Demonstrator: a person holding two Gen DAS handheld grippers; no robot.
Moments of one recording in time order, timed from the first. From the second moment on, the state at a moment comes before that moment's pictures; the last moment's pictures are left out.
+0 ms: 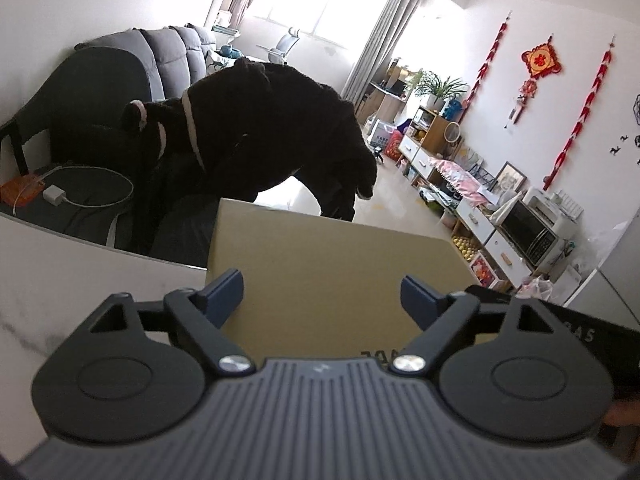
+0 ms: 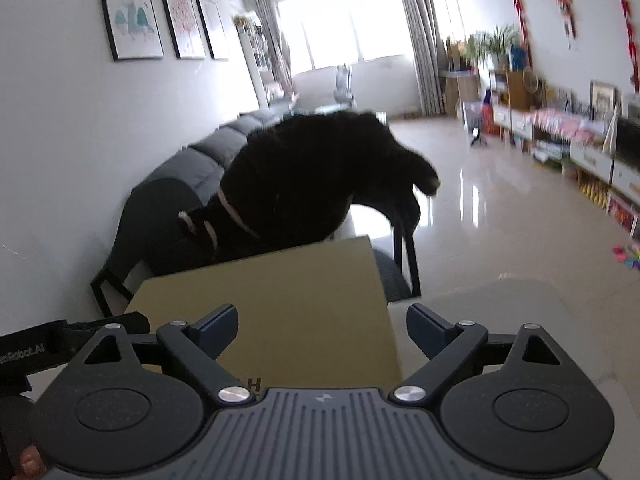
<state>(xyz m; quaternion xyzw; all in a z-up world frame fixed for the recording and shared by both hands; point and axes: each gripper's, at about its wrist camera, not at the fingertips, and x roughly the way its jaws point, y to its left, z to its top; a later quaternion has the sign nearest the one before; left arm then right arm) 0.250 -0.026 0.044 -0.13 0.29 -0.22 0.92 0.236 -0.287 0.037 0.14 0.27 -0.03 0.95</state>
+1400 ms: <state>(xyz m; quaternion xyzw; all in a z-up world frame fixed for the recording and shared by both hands) 0.195 -0.065 0.066 -0.01 0.29 -0.17 0.94 0.216 -0.276 0.040 0.13 0.31 -0.08 0.94</state>
